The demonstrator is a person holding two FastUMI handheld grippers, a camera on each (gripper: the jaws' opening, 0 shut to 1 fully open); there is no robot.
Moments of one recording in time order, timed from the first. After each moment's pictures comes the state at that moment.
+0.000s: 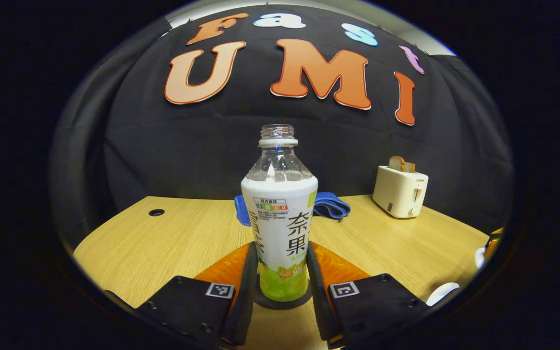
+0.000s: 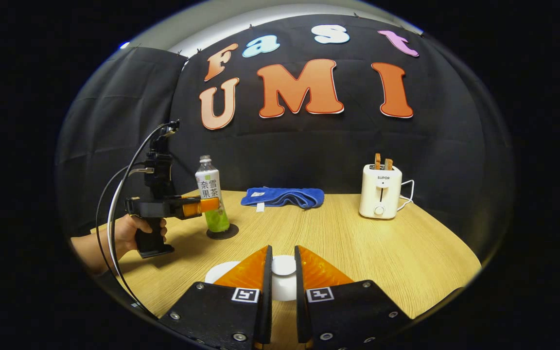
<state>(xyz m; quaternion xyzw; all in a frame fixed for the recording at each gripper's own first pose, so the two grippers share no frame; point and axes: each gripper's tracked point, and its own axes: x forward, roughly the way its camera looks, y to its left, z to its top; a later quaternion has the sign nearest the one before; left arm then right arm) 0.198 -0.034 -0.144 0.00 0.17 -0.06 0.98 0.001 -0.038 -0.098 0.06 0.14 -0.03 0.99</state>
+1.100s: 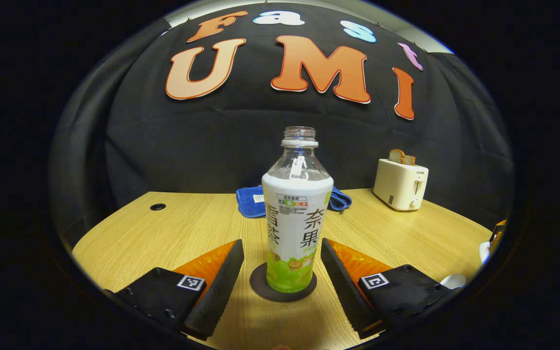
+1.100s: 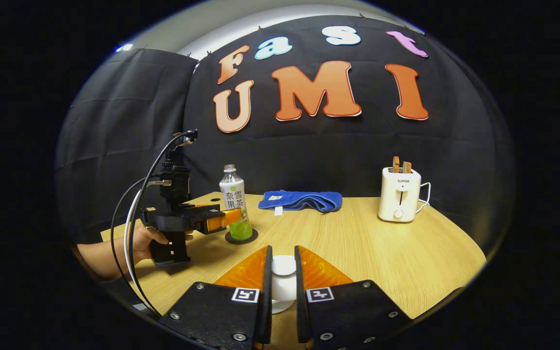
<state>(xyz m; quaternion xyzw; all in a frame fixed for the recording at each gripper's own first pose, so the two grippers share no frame) 0.183 -0.020 -0.150 0.00 0.17 -0.05 0.98 0.012 -0.002 -0.087 0.06 0.13 0.01 0.99</state>
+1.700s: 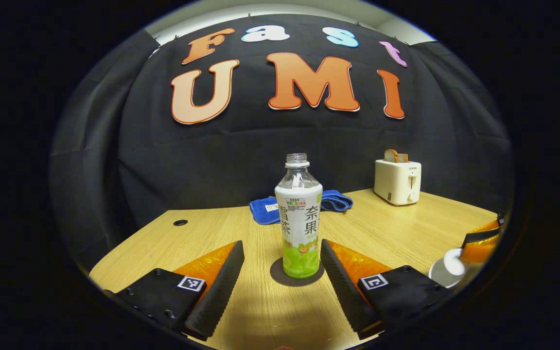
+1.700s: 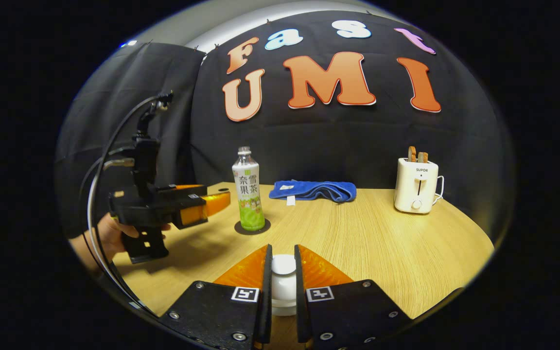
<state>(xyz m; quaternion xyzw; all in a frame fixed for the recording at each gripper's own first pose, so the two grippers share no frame) 0.133 -0.010 -0.117 0.07 0.14 -0.05 0.99 0.021 0.025 -0.128 0.04 0.16 0.03 0.99</state>
